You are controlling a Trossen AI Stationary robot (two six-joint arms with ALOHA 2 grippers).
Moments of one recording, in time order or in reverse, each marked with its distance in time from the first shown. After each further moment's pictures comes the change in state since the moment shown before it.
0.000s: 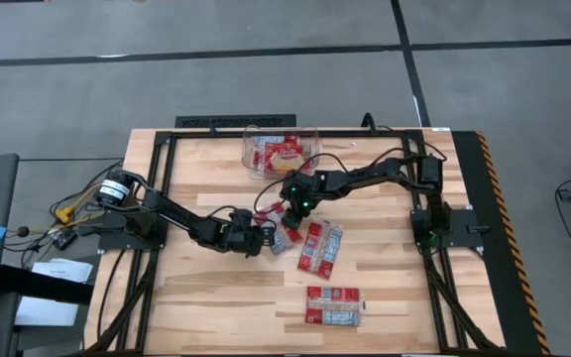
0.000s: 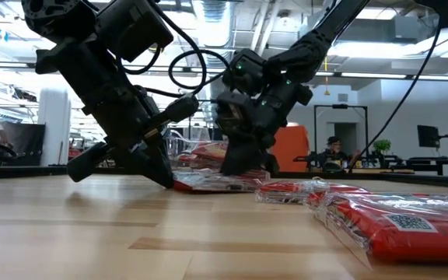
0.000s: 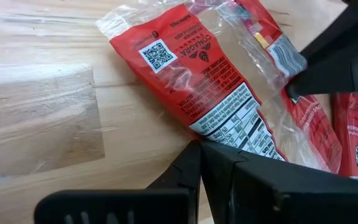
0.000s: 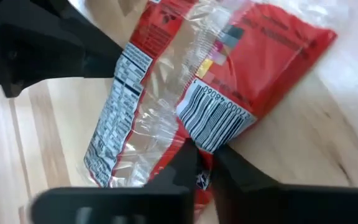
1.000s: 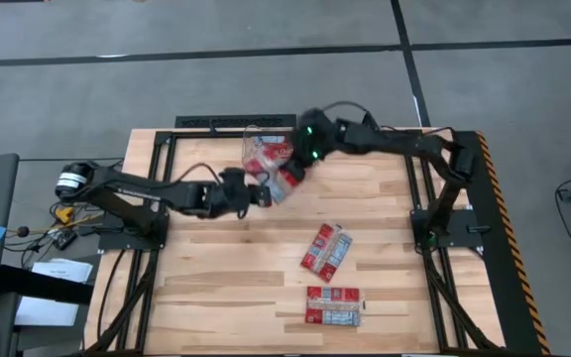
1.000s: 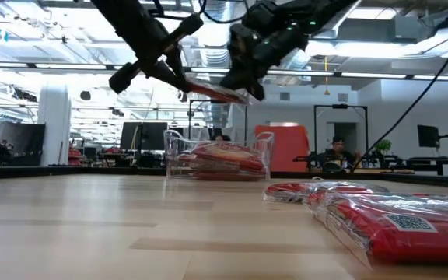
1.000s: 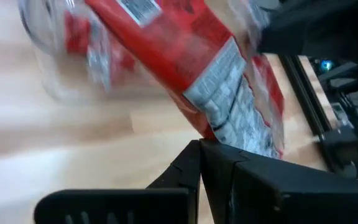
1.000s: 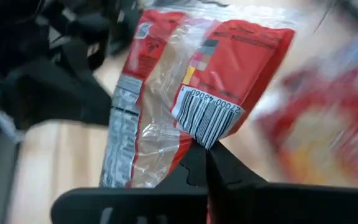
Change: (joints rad) left arm 0.185 -0.374 0.172 -0.293 -0.074 0.346; right arm -0.241 -0.240 0.244 -0.231 0.006 -0.275
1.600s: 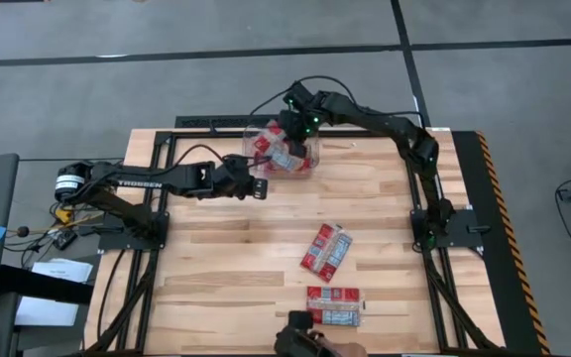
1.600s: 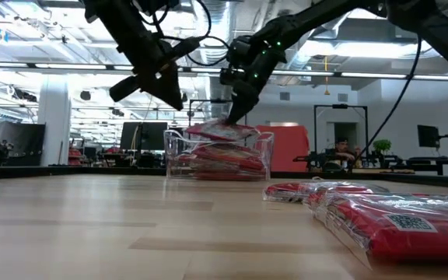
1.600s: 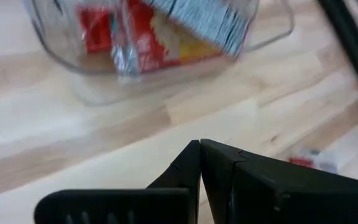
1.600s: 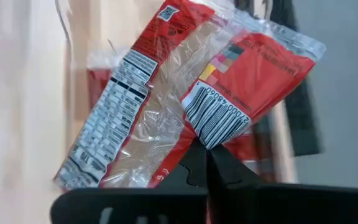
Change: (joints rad) left arm 0.191 -0.013 -0.001 -0.102 0.276 0.227; right arm -0.162 0.335 0.496 -0.468 0.240 -0.705
